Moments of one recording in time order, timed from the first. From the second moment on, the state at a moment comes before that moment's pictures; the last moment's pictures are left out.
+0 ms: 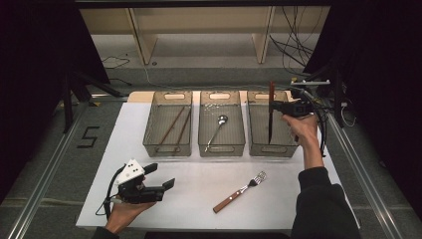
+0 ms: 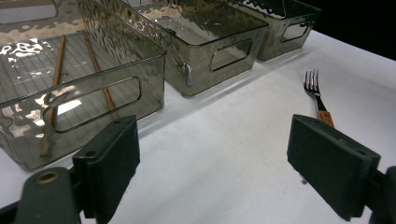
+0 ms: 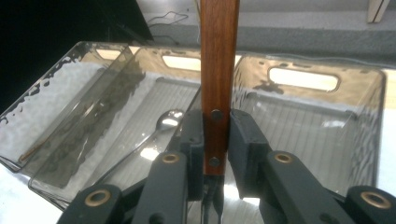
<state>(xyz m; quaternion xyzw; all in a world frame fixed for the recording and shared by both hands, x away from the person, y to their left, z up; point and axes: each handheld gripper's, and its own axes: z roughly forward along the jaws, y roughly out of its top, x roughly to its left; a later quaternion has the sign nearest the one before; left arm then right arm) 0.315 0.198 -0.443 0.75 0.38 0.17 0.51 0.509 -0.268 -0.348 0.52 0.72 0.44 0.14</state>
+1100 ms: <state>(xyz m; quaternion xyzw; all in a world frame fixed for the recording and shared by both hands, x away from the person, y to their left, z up) 0.315 0.197 -0.443 0.75 0.38 0.17 0.51 0.508 -0.263 -0.366 0.56 0.72 0.40 0.11</state>
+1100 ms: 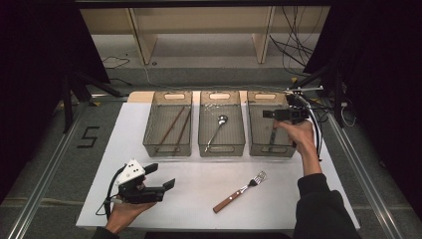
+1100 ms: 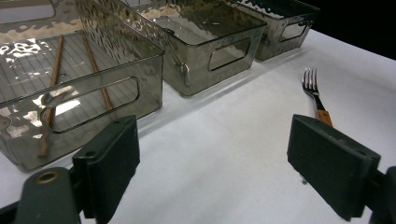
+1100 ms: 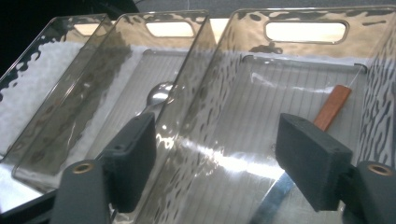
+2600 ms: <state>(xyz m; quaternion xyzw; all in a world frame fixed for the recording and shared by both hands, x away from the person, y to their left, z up) 0.313 0.199 -0.442 0.75 0.38 0.17 0.52 0.382 -0.166 -0.395 0.23 0.93 0.29 0.06</state>
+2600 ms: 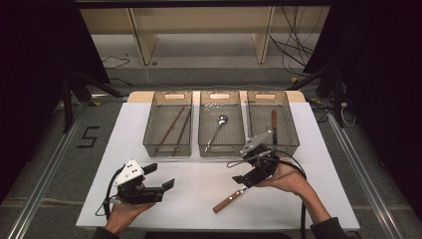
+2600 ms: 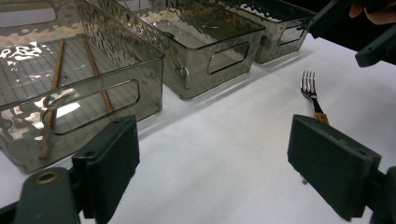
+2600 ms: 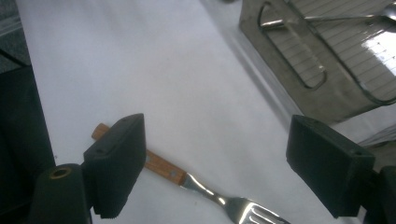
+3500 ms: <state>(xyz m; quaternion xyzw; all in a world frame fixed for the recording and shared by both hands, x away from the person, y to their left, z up) 0.312 0.200 -0.442 0.75 0.37 0.17 0.52 0.367 -0.138 -0.448 0.15 0.97 0.17 0.03</state>
